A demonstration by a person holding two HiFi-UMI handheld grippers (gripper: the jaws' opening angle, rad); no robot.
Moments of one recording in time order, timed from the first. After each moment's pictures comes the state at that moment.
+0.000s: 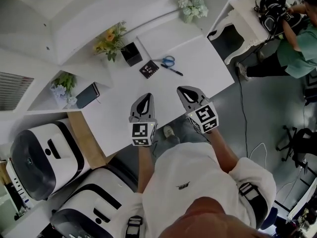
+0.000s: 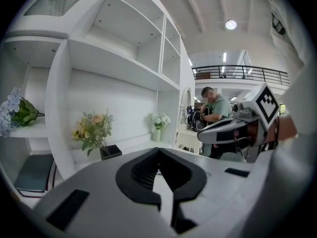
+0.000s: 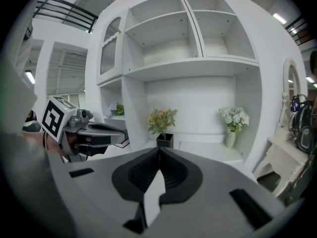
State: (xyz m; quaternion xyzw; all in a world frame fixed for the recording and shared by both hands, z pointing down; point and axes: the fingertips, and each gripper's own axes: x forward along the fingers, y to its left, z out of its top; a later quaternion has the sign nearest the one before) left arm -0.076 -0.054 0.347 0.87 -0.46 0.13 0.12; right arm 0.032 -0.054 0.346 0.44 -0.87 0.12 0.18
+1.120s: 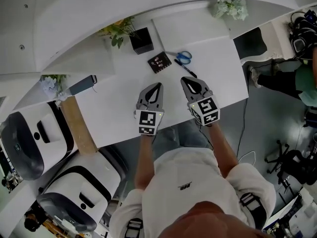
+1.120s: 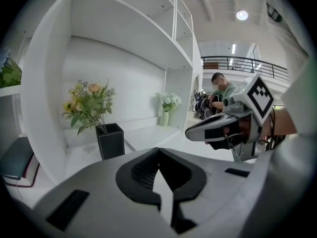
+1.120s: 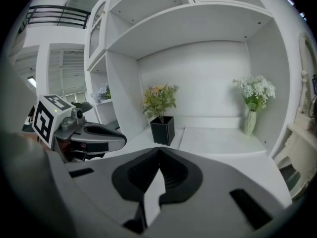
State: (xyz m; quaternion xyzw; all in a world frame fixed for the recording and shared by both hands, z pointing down) left arm -0.067 -0.131 0.458 0.85 -0.47 0.18 0.16; right arm 0.013 -0.151 0.460 0.38 -0.88 0.17 0.22
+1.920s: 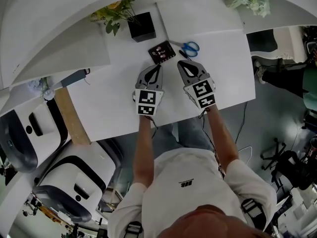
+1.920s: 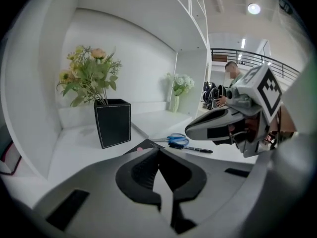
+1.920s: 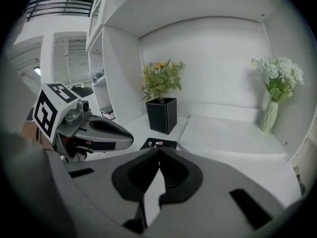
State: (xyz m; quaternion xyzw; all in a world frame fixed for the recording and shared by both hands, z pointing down) left arm -0.077 -0.181 0.549 0.82 -0.49 0.22 0.20; right arm -0.012 -0.198 0.542 0.33 -0.89 0.15 0.28
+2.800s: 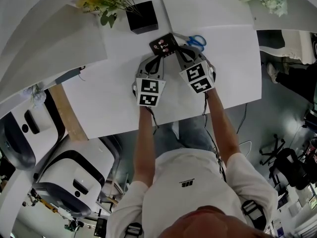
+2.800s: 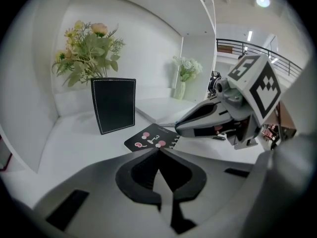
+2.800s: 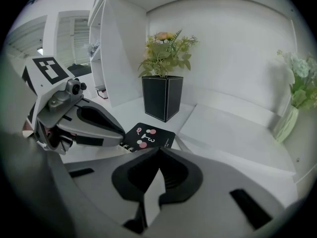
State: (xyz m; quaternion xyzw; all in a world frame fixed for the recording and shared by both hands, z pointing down) left arm -0.085 -0.198 0.604 0.80 -0.48 0.27 0.23; right arm -0.033 -0.232 0.608 0.30 -0.88 0.12 0.36
